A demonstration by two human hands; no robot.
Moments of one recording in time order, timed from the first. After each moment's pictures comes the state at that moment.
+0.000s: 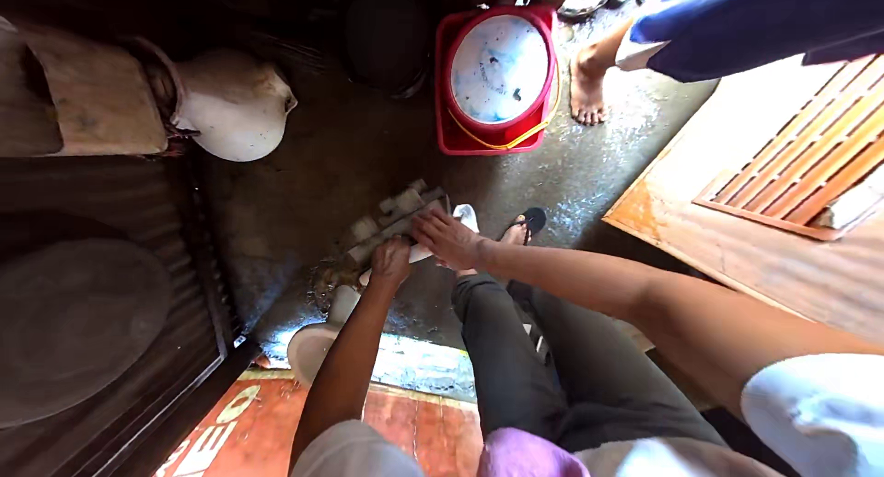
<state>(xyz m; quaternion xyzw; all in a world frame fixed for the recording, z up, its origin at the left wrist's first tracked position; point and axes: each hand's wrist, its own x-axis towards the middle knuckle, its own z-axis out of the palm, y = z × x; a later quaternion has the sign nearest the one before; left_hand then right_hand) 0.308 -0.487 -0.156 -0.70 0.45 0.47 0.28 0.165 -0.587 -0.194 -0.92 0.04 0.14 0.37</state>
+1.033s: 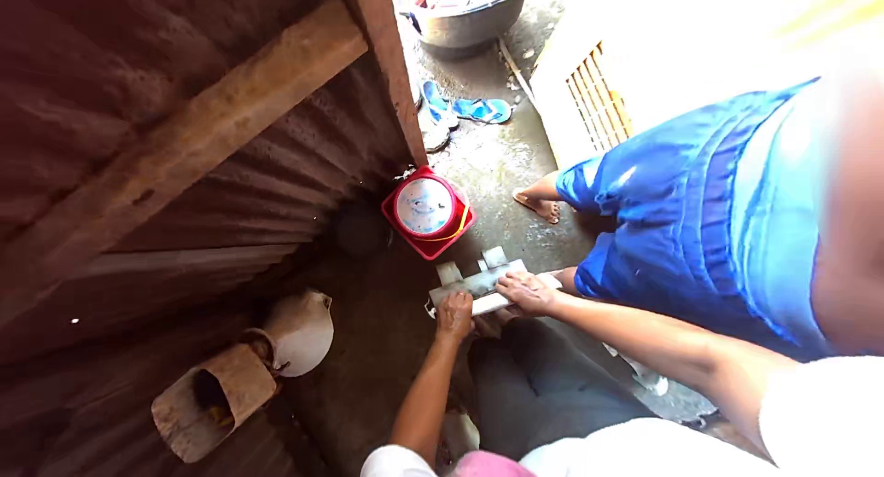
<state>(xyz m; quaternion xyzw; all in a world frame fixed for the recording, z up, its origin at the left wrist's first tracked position) 0.285 -0.579 -0.057 -0.47 0.79 0.36 0.18 0.061 -0.581 -0.071 -0.80 0.41 0.15 0.40</state>
